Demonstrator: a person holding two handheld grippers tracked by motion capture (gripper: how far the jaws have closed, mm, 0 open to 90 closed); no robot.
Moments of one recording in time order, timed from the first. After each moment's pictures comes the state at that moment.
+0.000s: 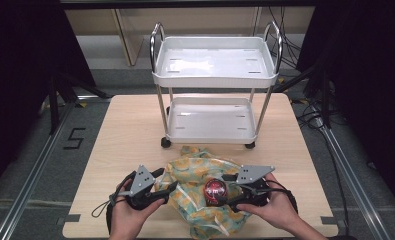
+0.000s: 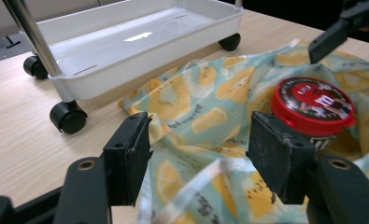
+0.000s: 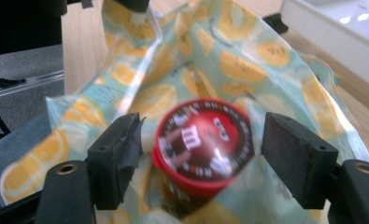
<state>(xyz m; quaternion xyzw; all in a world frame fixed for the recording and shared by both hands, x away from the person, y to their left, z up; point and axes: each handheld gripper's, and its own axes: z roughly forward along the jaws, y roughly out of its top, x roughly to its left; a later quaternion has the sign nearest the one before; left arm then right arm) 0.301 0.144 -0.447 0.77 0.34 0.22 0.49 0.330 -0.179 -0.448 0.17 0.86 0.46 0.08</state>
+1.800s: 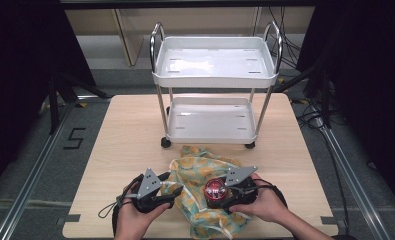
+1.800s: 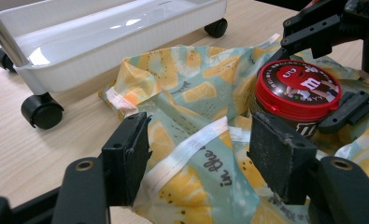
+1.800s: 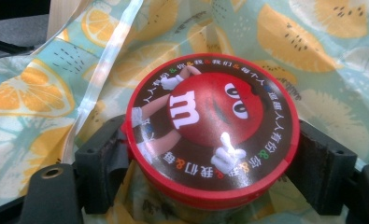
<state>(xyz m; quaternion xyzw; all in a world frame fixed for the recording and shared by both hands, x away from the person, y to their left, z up) 0.301 0.131 -0.458 0.79 0.33 0.20 0.48 0.350 -0.163 -0.487 0.14 0.89 0.42 0.06</state>
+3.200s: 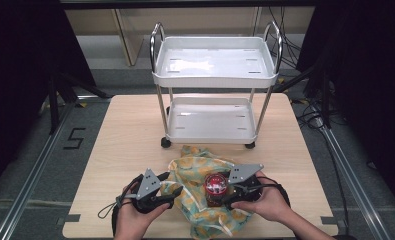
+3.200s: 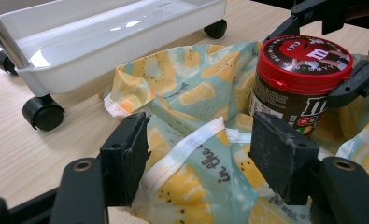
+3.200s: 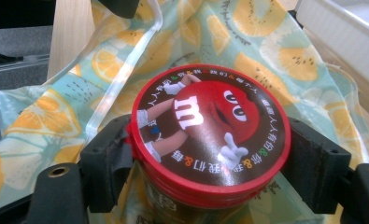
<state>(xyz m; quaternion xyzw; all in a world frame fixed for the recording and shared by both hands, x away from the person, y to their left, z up) 0.301 0.132 -0.457 0.79 0.33 0.21 0.48 0.347 -0.166 -0.464 0.13 0.88 0.45 0.09</state>
